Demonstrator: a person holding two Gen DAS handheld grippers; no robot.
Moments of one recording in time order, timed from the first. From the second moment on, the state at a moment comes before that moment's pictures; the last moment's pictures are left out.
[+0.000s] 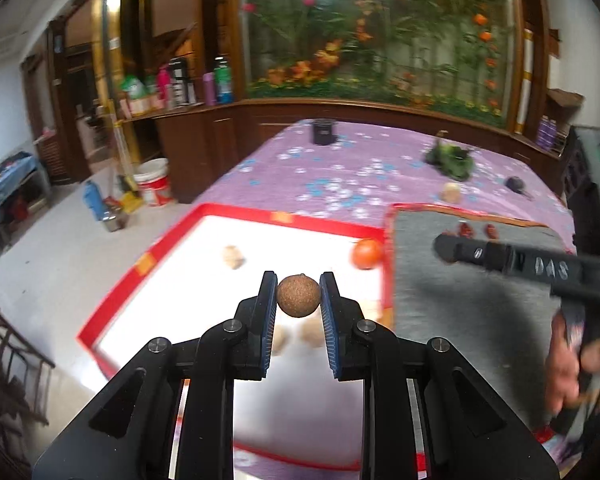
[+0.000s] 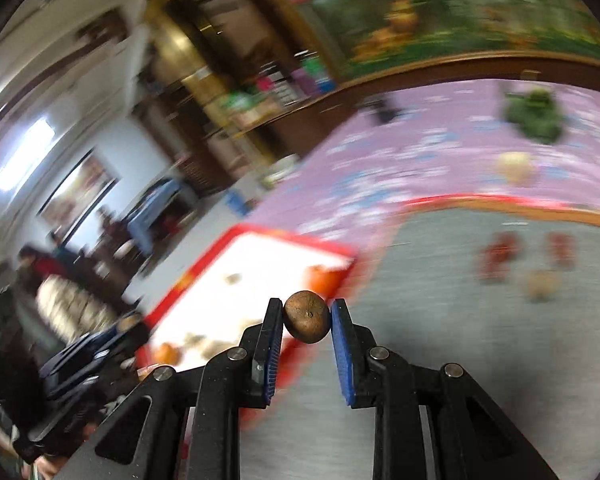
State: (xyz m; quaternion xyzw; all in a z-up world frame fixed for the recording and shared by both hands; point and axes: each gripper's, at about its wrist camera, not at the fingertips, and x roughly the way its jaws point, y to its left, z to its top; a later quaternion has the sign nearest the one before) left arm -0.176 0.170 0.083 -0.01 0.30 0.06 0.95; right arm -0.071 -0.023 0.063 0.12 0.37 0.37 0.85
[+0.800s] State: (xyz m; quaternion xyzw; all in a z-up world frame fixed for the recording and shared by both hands) left arm -0.163 0.212 0.039 -0.01 0.33 0.13 0.94; right arm -0.087 0.072 0.017 0.06 0.40 0.40 0.83
